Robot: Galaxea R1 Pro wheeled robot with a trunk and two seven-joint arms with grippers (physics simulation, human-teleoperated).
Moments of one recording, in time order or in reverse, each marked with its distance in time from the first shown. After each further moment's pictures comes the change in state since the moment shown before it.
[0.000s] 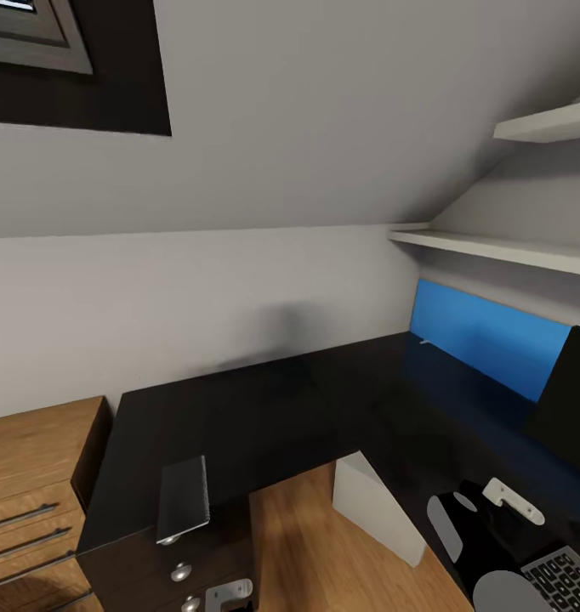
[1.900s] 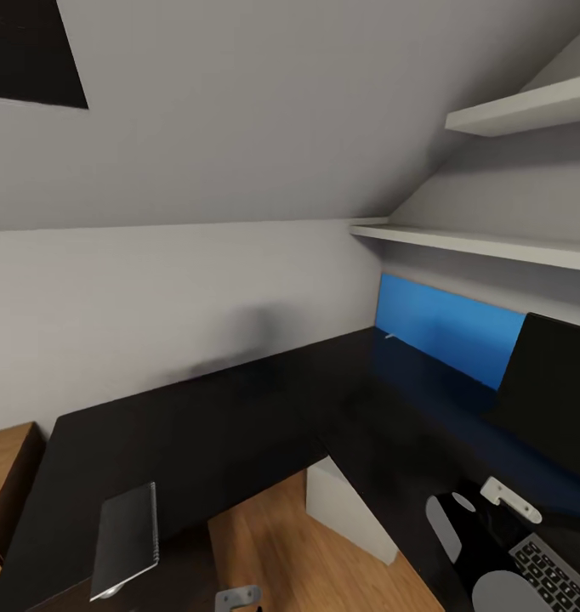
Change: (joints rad) left arm 0.000 -0.011 -0.058 -0.003 0.000 0.000 -0.008; right arm 0.000 0.002 0.008 0.002 -0.001 -0.002 0.011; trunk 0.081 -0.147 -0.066
